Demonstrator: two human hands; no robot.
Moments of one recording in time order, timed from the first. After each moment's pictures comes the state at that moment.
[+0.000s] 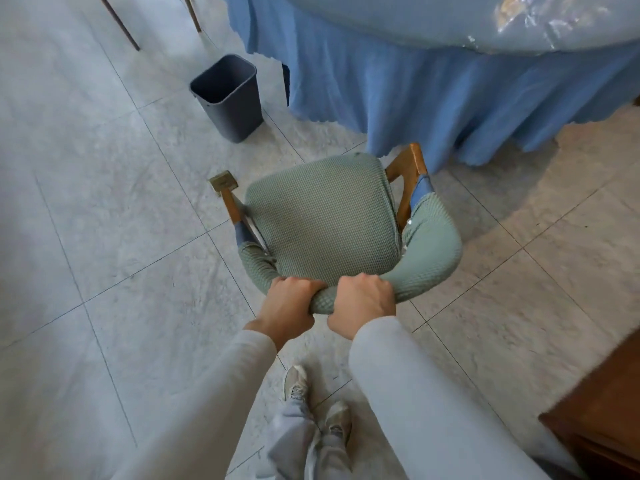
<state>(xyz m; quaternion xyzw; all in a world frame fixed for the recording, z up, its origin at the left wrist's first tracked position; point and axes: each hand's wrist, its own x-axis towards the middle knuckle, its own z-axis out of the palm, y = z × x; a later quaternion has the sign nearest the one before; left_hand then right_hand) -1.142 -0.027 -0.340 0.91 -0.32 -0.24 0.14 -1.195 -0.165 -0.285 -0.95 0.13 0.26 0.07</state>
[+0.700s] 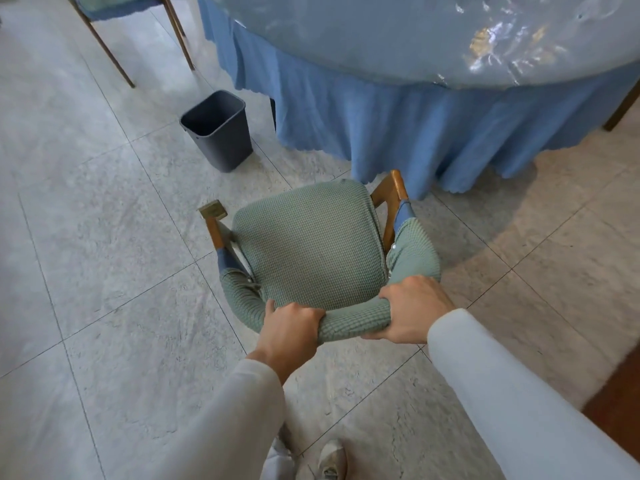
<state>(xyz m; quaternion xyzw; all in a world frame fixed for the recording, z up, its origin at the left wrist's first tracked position) -1.151 -0.069 -0.329 0.92 -0.30 -0.24 0.05 -1.201 -0.300 -0.292 -0.97 0.02 0.23 0.06</state>
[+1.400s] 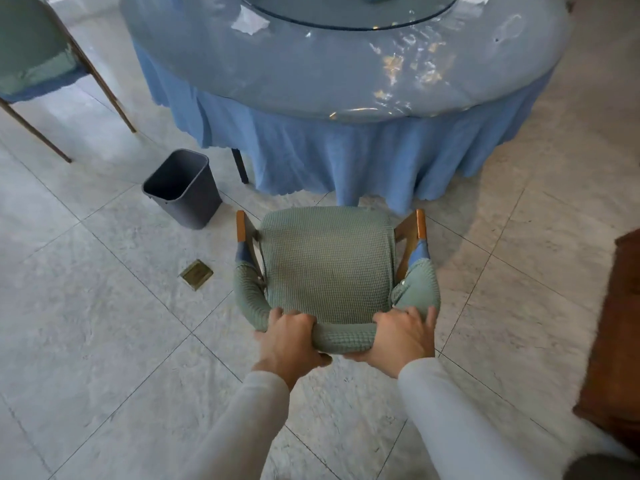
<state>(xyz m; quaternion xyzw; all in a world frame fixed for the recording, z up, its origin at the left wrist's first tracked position) -1.001 -0.007 -0.314 0.90 -0.34 -0.29 0.05 -1.127 -0.160 -0.299 -0.91 0.35 0.20 0.07</state>
